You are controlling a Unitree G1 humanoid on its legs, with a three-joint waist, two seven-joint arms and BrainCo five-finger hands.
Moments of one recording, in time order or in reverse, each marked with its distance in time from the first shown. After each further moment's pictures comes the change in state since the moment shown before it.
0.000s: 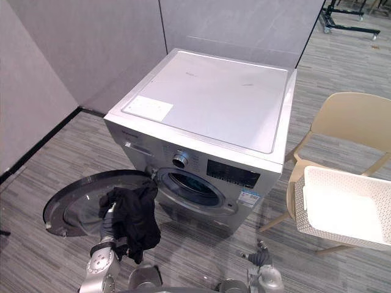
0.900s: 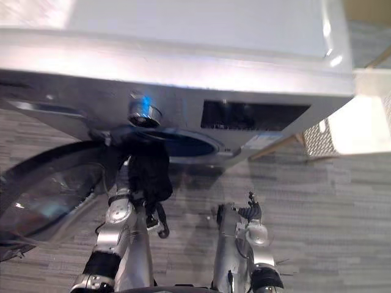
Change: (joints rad) left arm -0.440 0.032 -0.108 0.049 0.058 0.002 0.144; right arm -0.223 0.046 0.013 -0.190 0.046 0.004 -0.120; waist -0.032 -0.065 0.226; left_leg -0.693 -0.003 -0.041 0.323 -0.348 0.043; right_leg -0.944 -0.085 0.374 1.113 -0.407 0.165
